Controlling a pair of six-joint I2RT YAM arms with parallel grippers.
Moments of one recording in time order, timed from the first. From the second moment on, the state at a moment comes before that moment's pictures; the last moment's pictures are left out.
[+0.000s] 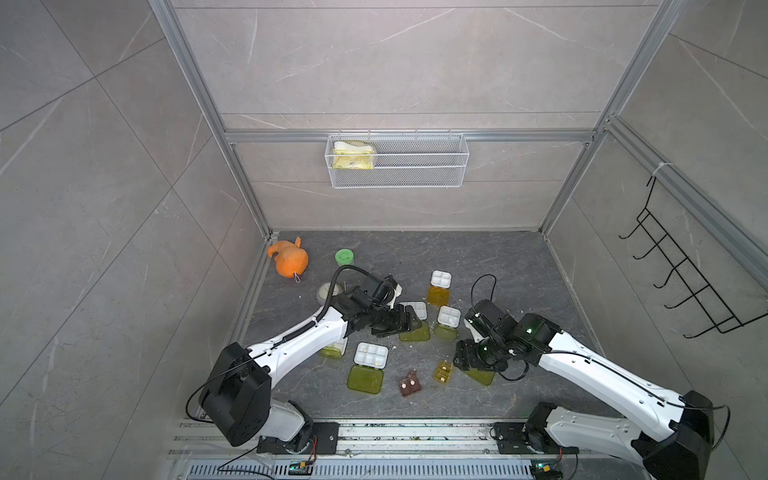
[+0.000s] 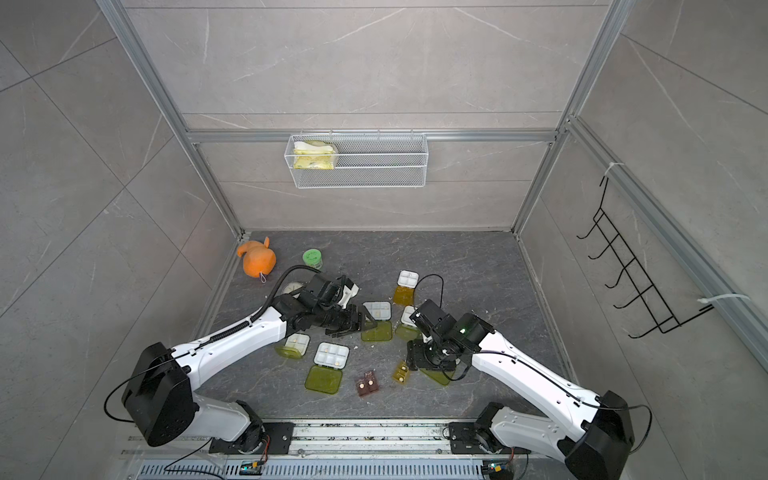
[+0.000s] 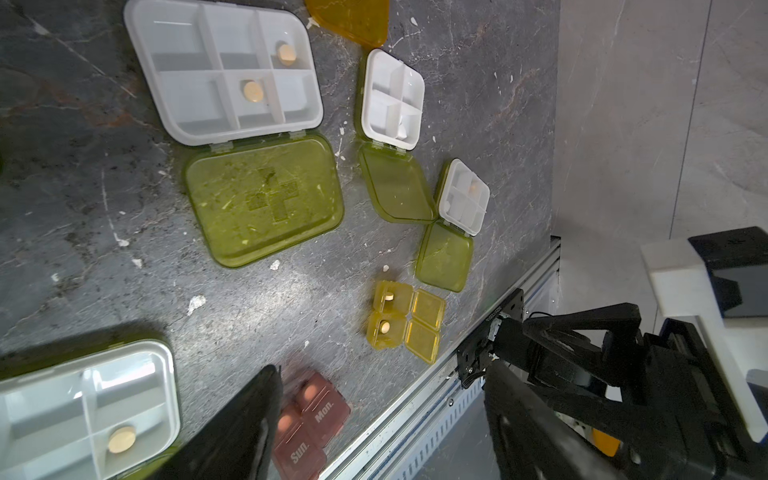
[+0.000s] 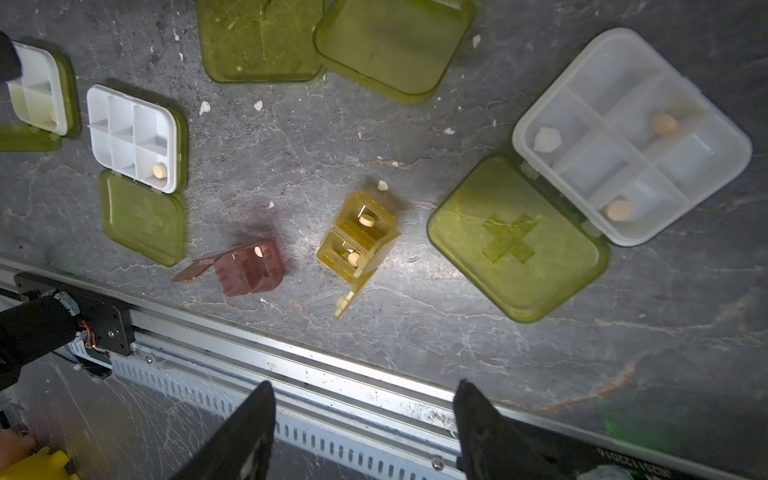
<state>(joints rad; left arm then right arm) -0.72 1.45 1.04 -0.51 0.46 -0.71 0.77 1.12 0.95 -1.08 -0.13 0.72</state>
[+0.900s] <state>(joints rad) -0.87 1.62 1.15 -0.54 0.45 -0.67 0.77 1.19 0.86 -0.90 -0.23 0.80</state>
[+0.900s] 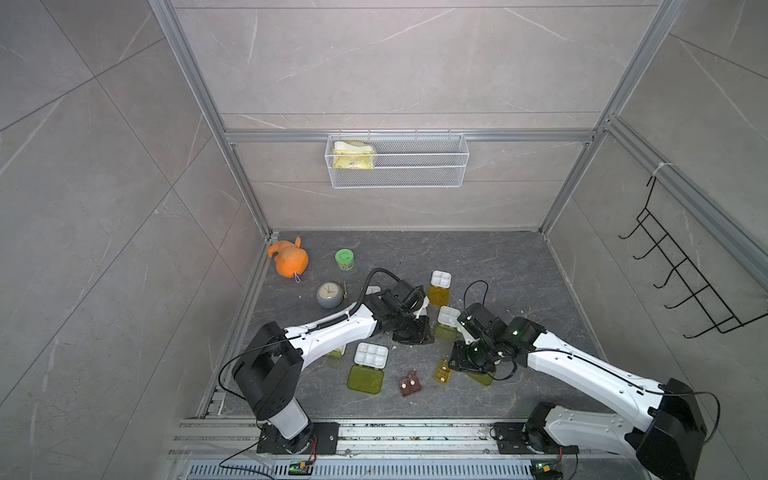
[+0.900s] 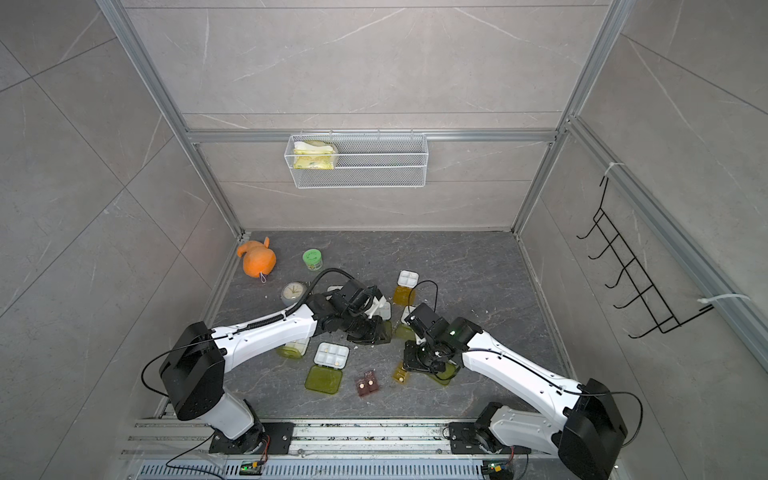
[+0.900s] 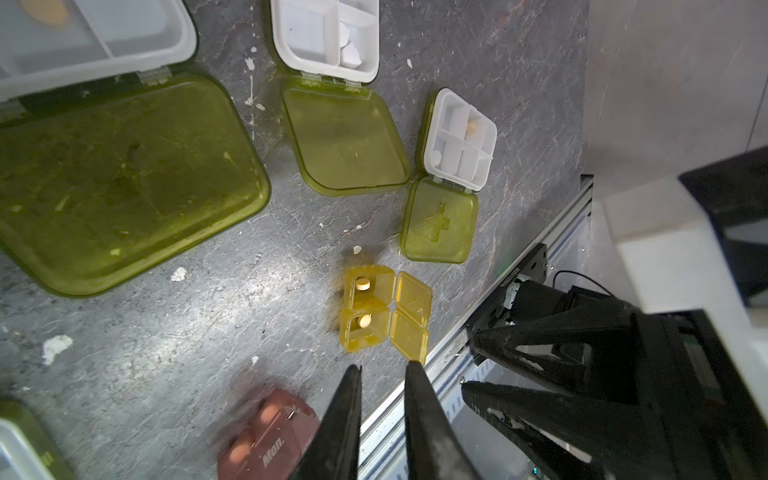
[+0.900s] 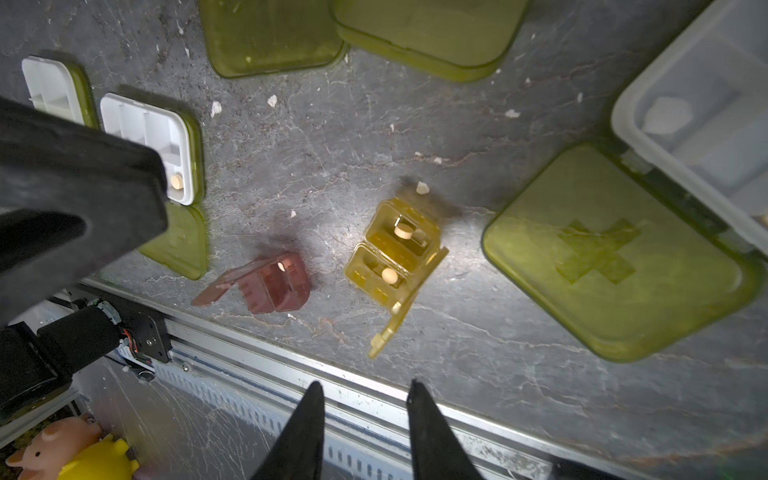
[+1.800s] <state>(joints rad) -0.91 1.66 1.15 -0.57 0.46 -0.65 0.77 1.27 0.81 -0.81 -0.24 0.83</state>
